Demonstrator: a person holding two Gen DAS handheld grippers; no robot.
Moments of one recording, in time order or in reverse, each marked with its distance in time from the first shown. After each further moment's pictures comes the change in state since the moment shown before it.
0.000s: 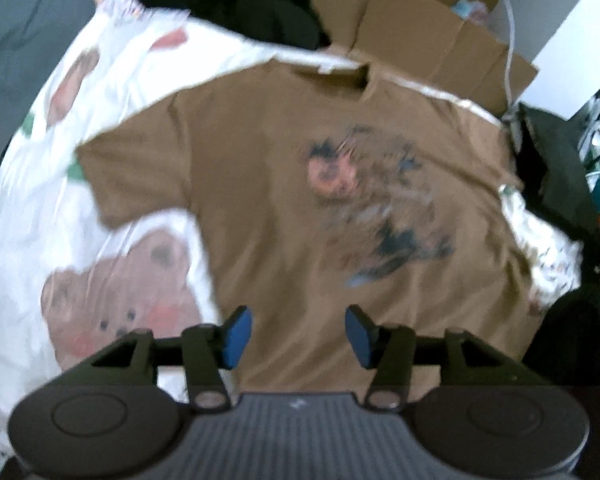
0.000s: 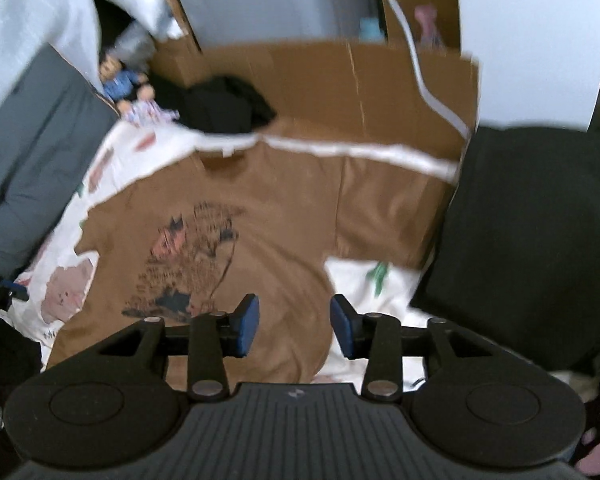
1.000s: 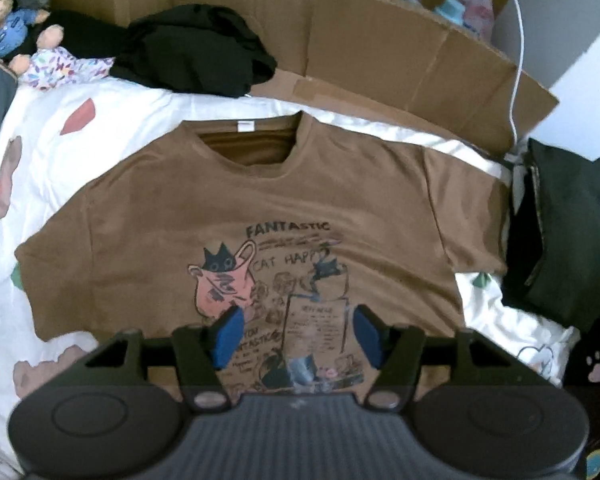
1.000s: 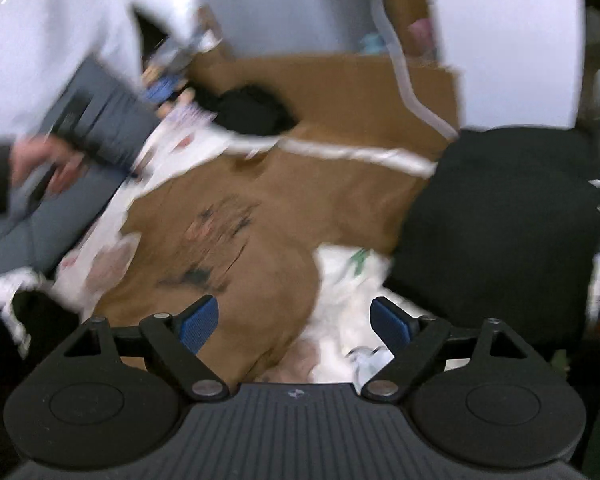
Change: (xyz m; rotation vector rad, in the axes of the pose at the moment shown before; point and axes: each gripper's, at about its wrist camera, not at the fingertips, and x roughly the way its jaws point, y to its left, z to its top) left arm 0.088 -0.180 0.178 -0.018 0.148 0.137; right arm -0.051 -0.079 -0.008 -0.014 0.070 0.186
